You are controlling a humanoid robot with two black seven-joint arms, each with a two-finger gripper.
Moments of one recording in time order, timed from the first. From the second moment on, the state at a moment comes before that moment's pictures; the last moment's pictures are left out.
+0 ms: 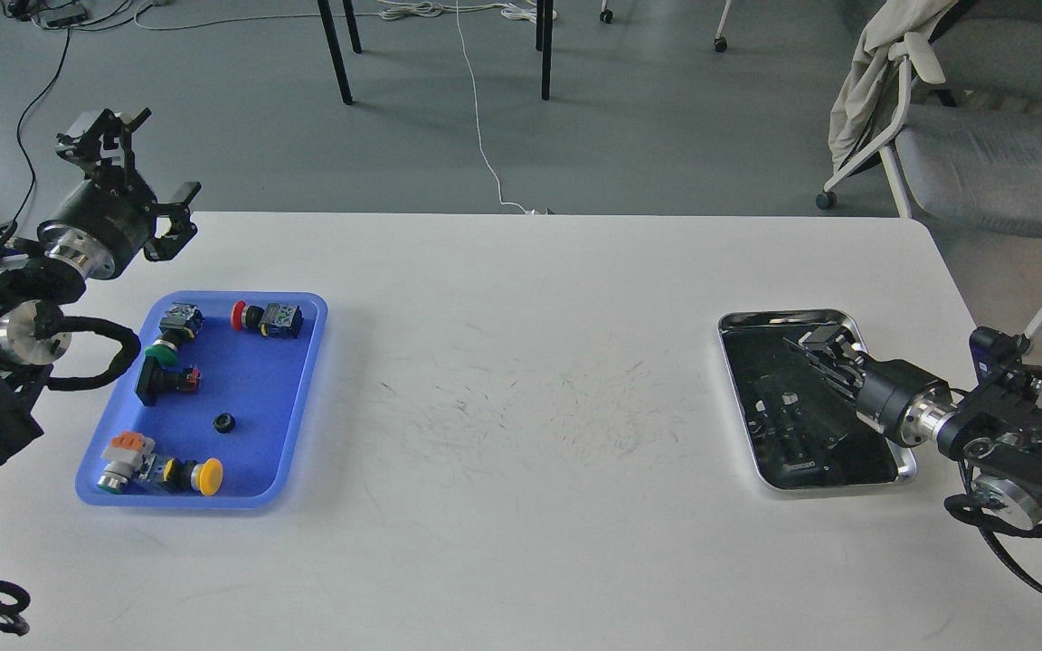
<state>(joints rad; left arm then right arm) -0.86 0.42 -0.51 -0.33 0.00 -0.49 -0.31 0.73 -0.61 -0.02 0.85 -0.51 0.05 0.49</state>
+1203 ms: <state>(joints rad) -0.86 0.45 -0.51 -0.34 -0.01 -0.49 -0.34 0.72 -0.58 -0.02 0.78 -0.51 0.04 0.49</state>
